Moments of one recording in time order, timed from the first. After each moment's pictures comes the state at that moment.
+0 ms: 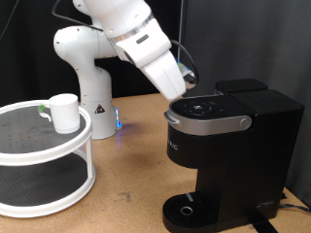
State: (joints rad) arm 0.14 -0.09 -0.22 -2.15 0.56 1.98 -1.07
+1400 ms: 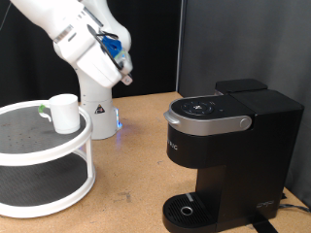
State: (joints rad) arm 0.04 -0.34 -0.34 -2.42 0.70 1.92 -1.13
